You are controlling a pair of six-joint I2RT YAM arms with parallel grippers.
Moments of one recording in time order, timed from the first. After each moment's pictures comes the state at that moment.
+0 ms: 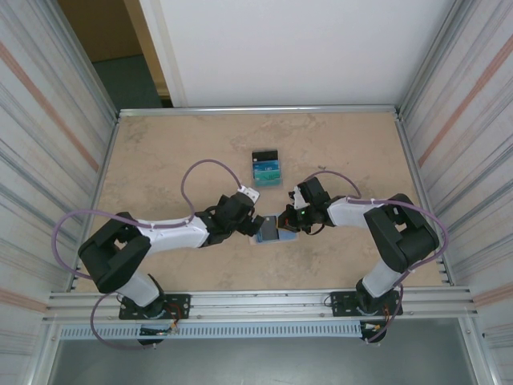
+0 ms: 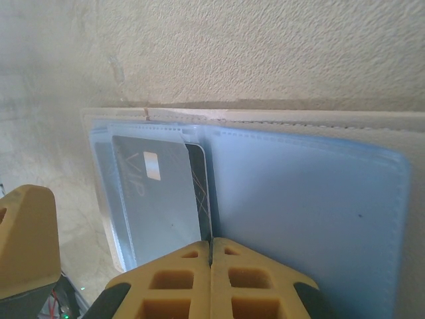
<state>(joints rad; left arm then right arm) -0.89 1.55 0.73 0.00 -0.36 -0.15 0.53 1.64 0.69 -0.09 -0.54 0.72</state>
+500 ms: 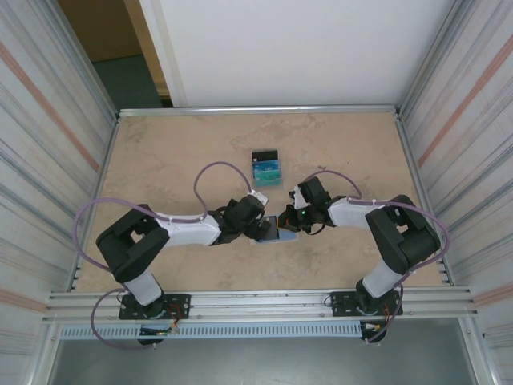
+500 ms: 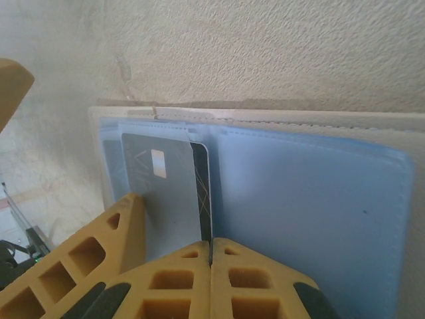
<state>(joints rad) -0.93 1.67 0.80 -0.03 -0.33 -0.17 0.53 1.62 0.69 -0.10 -0.54 0.72</state>
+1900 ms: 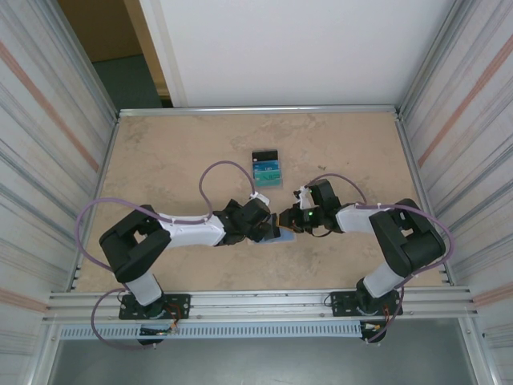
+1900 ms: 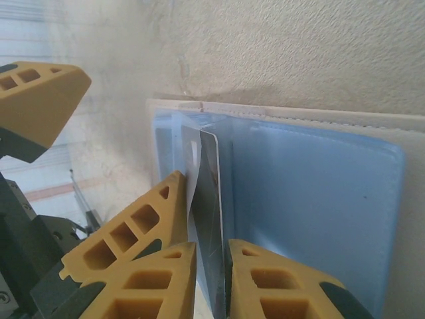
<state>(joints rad) -0.98 1.69 0.84 -0.14 -0.46 -0.18 0.46 1.60 0.57 0.14 -0.71 0.78</state>
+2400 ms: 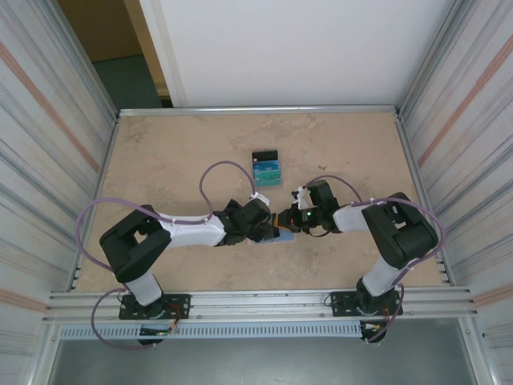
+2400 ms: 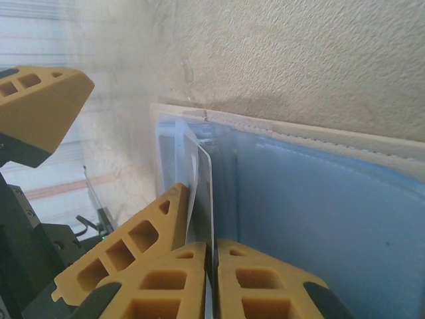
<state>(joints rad) -0.98 1.69 0.84 -0.14 -0.46 -0.18 0.46 1.67 0.56 0.25 -0.76 0.80</state>
